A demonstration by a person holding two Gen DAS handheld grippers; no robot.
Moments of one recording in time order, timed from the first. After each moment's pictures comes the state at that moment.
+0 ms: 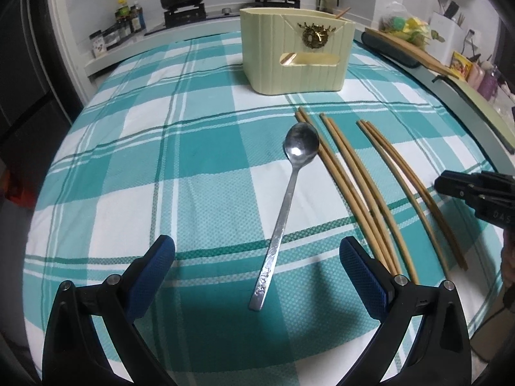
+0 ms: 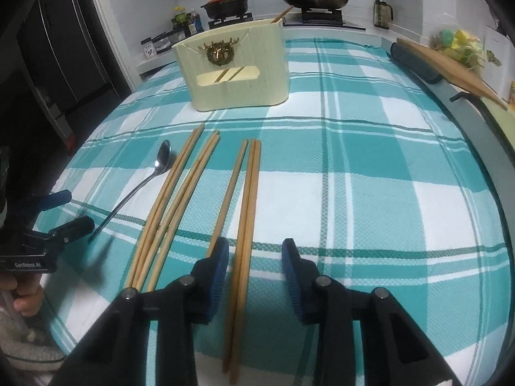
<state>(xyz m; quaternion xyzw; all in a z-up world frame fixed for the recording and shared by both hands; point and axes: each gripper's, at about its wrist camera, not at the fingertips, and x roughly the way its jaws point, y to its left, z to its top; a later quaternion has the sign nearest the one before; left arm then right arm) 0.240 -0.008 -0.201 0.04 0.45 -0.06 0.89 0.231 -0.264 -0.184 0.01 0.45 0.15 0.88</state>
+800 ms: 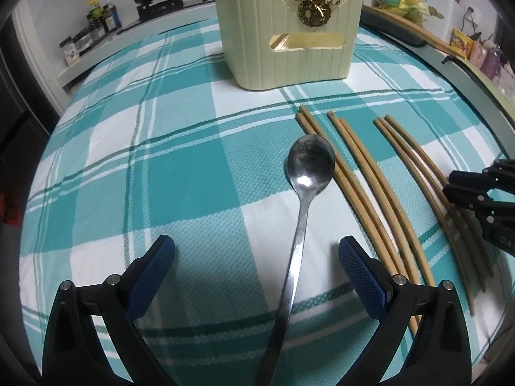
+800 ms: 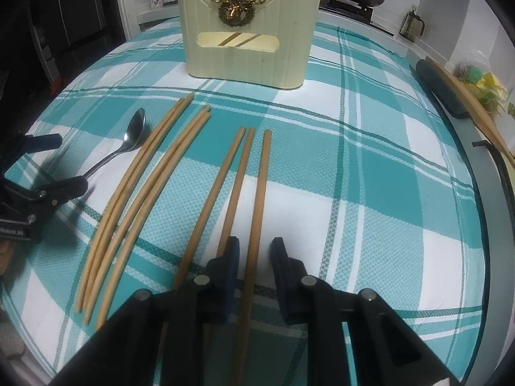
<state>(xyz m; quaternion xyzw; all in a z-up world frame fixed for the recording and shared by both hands) 0.308 -0.023 -0.224 0.09 0.48 -0.09 0.87 0.272 -0.234 -0.198 -0.11 0.49 0.13 0.85</state>
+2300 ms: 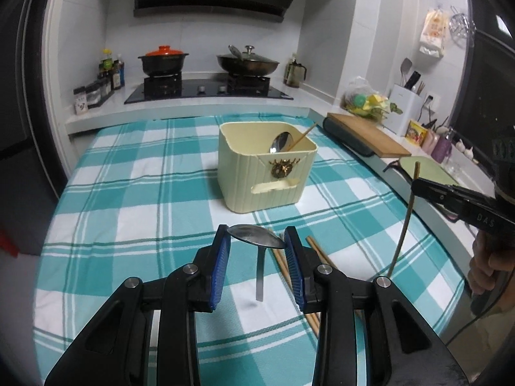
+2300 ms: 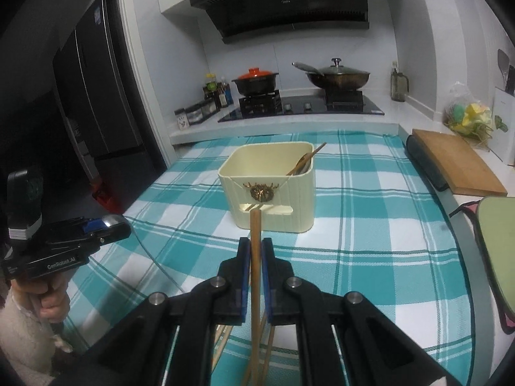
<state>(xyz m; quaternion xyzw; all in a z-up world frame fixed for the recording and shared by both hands) 0.262 0.016 -0.079 -0.02 0.33 -0.15 0.93 0.240 -0.255 -0.042 0.03 0.31 0.19 0.93</state>
